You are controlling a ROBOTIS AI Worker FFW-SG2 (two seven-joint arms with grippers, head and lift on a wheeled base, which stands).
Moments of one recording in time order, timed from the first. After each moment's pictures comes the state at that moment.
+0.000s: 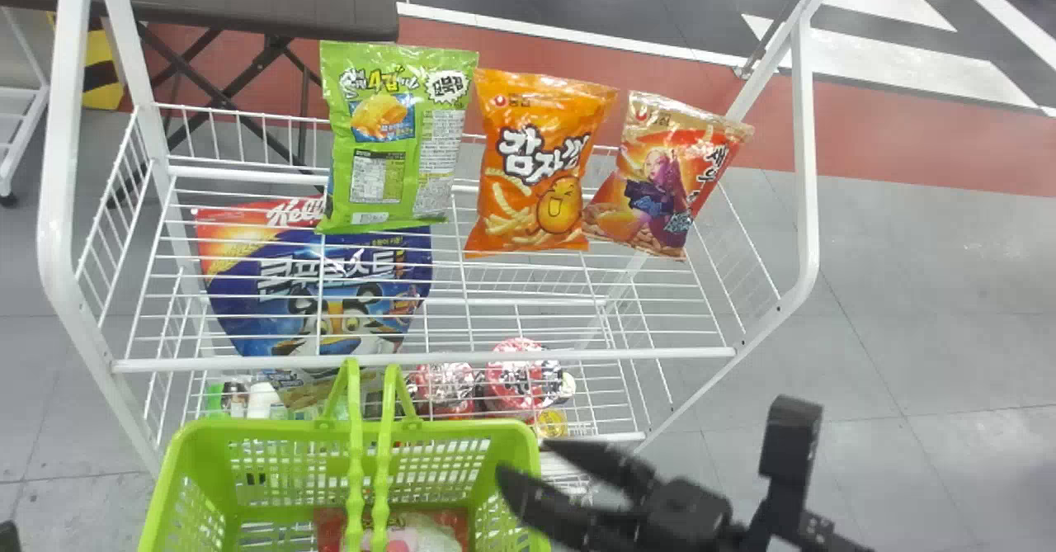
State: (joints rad) left arm 0.72 0.03 0.03 -2.15 0.57 0.87 -1.04; right arm 0.80 0.00 -0.29 -2.46 -0.26 0.76 0.77
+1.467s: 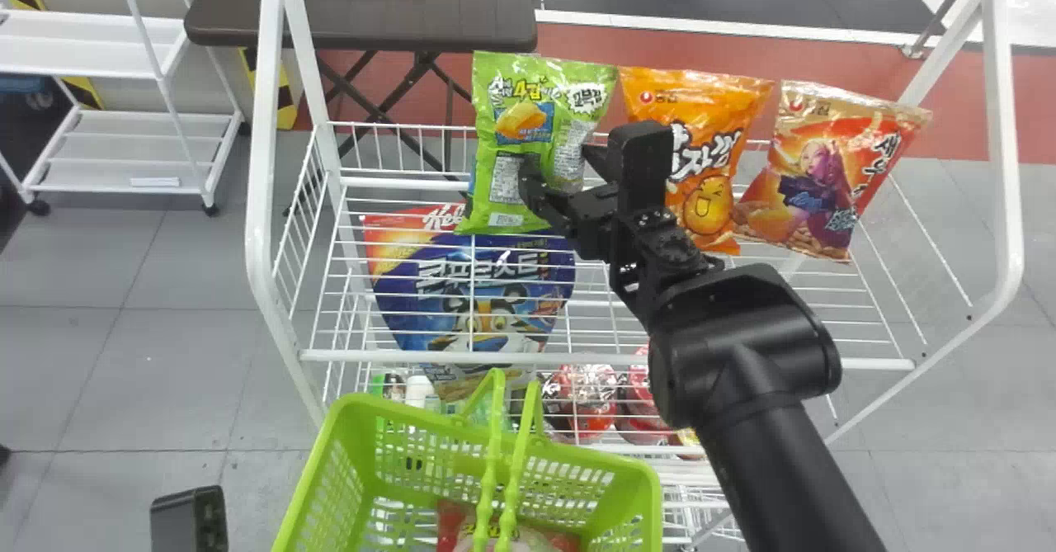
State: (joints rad) left arm 0.64 0.08 0.10 -2.03 0.64 0.99 -1.16; right arm -0.18 0.00 0.19 -1.39 0.06 0.25 0.17
